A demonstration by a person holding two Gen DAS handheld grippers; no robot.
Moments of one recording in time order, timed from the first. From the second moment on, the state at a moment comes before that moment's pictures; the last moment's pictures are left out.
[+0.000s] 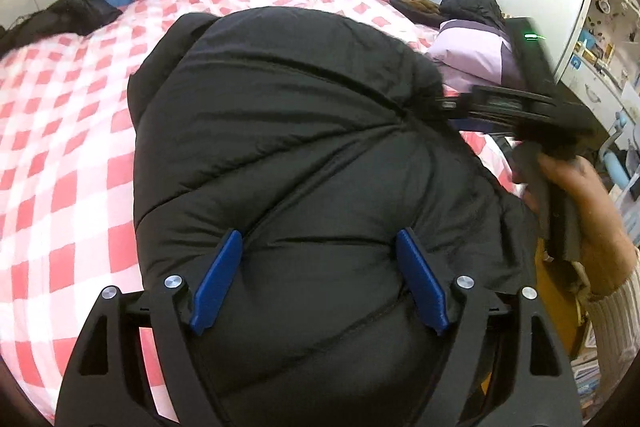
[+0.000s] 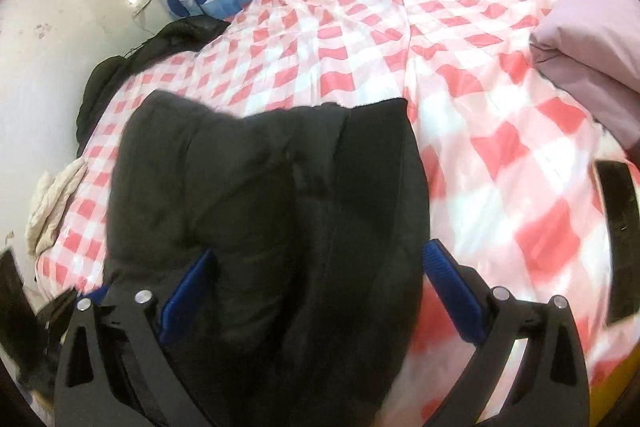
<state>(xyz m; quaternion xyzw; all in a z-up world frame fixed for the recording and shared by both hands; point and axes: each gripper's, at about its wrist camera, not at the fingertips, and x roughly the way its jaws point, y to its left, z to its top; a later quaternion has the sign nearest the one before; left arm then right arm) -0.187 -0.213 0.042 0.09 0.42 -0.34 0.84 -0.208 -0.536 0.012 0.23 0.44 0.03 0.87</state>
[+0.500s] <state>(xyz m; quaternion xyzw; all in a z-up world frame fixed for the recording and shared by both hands) -0.196 -0.222 0.038 0.14 0.41 -0.34 0.84 -0.244 -0.551 0.011 0.29 0.39 0.02 0.87</state>
